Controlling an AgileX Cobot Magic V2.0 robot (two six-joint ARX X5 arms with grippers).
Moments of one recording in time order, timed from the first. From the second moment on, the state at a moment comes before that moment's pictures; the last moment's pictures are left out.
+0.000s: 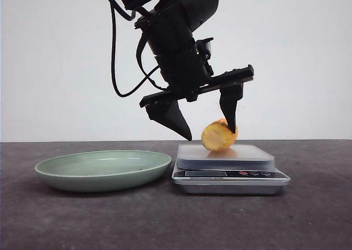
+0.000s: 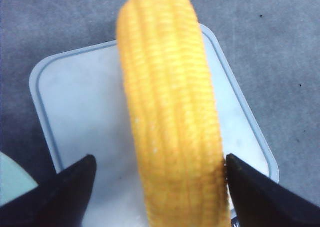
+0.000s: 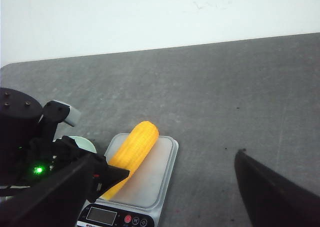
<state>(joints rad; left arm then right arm) -0.81 1.94 1.44 -0.33 -0.10 -0.40 0.07 0.63 0.91 -0.62 -0.29 0.21</state>
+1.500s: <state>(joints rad) -0.60 0.56 1.37 -1.14 -0.71 -0.15 0.17 0.70 0.91 -0.56 -0.29 0.21</state>
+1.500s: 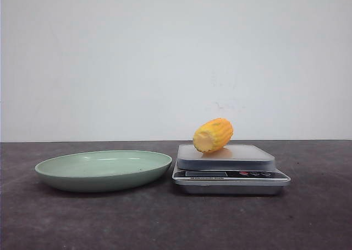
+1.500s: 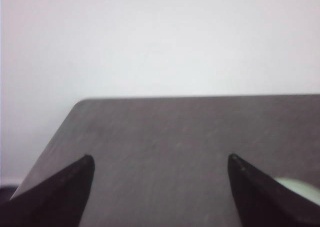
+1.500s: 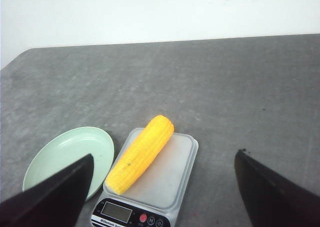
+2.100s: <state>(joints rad) -0.60 0.20 1.23 -1.41 -0.73 -0.35 0.47 1.03 0.91 -0.37 -0.12 0.22</state>
